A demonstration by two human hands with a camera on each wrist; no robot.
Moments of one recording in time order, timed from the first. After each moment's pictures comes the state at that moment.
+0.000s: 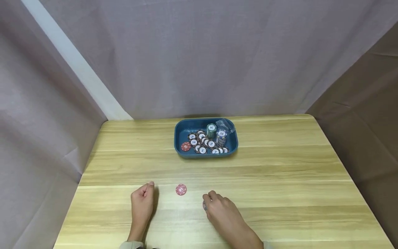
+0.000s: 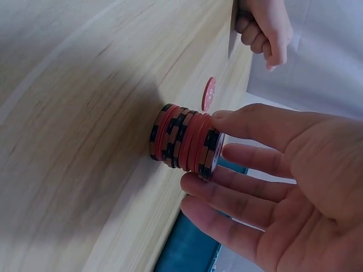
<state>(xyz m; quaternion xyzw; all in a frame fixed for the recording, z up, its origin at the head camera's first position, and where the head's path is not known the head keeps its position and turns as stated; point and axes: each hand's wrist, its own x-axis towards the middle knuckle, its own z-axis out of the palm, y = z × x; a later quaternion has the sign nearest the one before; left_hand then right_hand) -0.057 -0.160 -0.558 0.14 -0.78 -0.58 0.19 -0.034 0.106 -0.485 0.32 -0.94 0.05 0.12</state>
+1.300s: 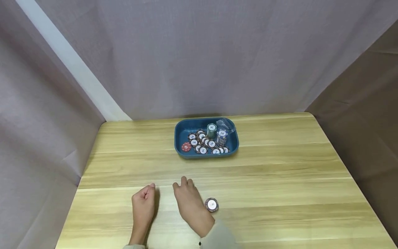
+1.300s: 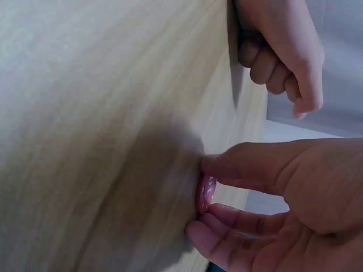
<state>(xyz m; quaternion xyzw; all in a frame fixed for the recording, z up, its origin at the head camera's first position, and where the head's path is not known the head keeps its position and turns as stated) -0.058 -0.168 -0.572 0.13 -0.78 -0.59 0.19 -0.075 -0.007 -0.503 0.22 -0.97 0.08 -0.04</state>
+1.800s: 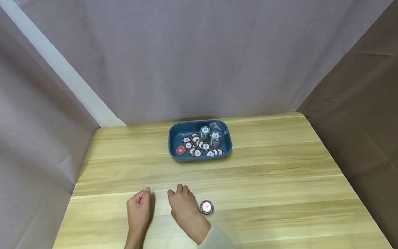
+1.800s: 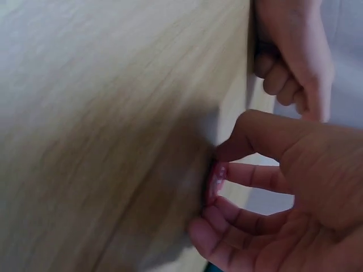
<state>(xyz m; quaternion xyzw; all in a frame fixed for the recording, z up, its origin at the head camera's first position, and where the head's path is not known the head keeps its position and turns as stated) -0.054 -0.166 -0.570 0.15 -0.78 -0.59 0.16 -0.062 0.000 -0.505 0.23 -0.97 0.05 -0.02</state>
